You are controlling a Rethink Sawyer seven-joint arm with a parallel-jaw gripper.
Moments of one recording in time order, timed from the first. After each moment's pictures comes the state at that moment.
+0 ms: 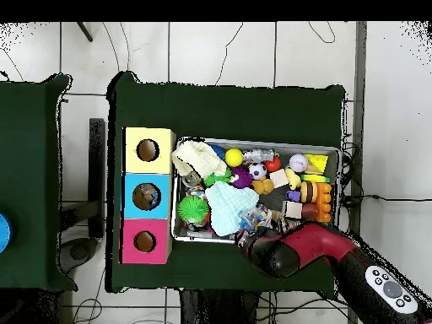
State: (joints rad) arm -1.15 -0.41 0.84 2.03 -1.09 0.71 -0.40
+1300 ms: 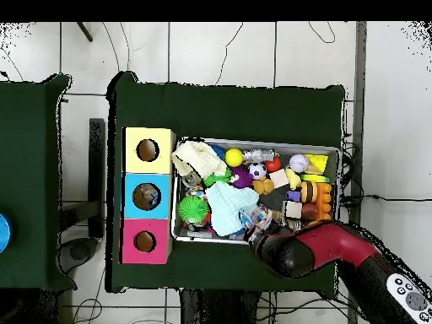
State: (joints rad) arm -1.16 -0.57 0.87 2.05 -0.94 0.75 -0.40
